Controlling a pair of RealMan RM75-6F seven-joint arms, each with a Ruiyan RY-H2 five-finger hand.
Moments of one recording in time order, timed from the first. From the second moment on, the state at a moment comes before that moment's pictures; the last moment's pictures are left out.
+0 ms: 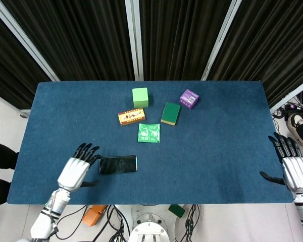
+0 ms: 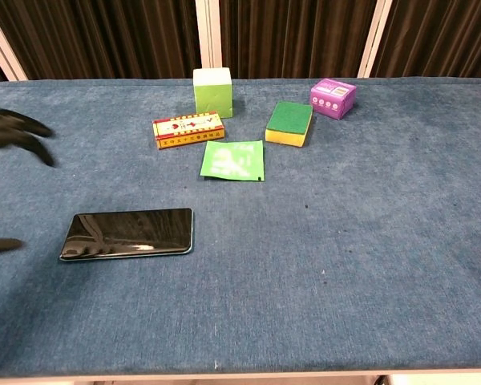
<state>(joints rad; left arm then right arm) -0.24 -1.44 -0.03 -1.77 1.56 1.22 0.45 0.11 -1.07 0.04 -1.57 -1.57 1.48 0.15</state>
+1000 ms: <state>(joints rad) -0.36 -1.76 -0.08 -1.59 1.22 1.17 0.74 0.13 -1.08 0.05 -1.55 -1.55 1.43 0.16</state>
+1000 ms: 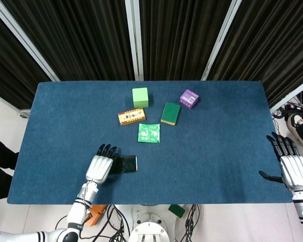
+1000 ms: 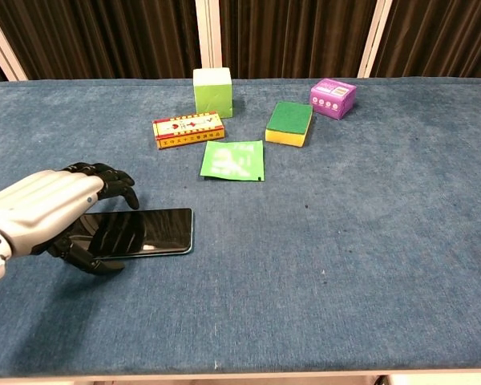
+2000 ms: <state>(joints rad) -0.41 -1.70 -0.08 -1.59 1.21 1.12 0.52 0.12 -1.08 0.04 -1.55 -1.54 1.43 0.15</state>
